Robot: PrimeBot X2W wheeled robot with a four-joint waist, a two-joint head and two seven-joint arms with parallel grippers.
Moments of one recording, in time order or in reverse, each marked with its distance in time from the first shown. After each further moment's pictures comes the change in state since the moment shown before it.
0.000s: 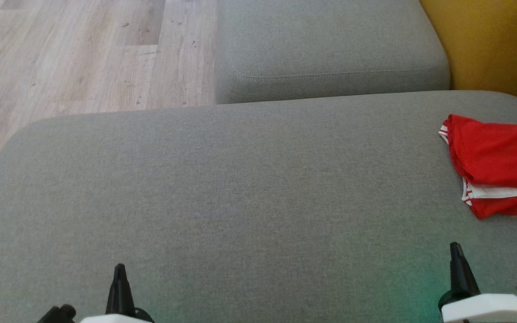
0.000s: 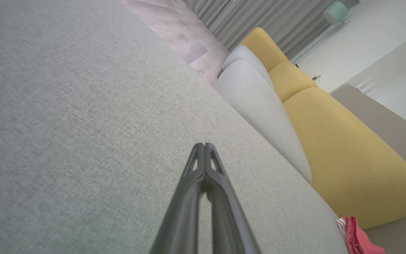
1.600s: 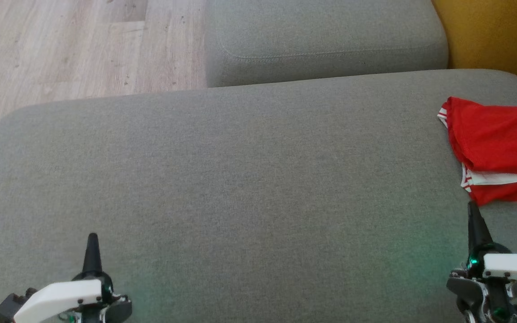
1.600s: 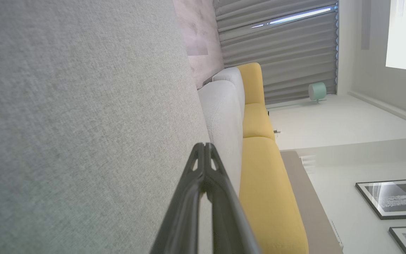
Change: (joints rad) left arm -0.151 0.000 0.139 0.053 -0.558 -0.109 0.133; right arm -0.153 0.001 -0.081 0.008 0.572 0.000 0.135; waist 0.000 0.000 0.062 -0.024
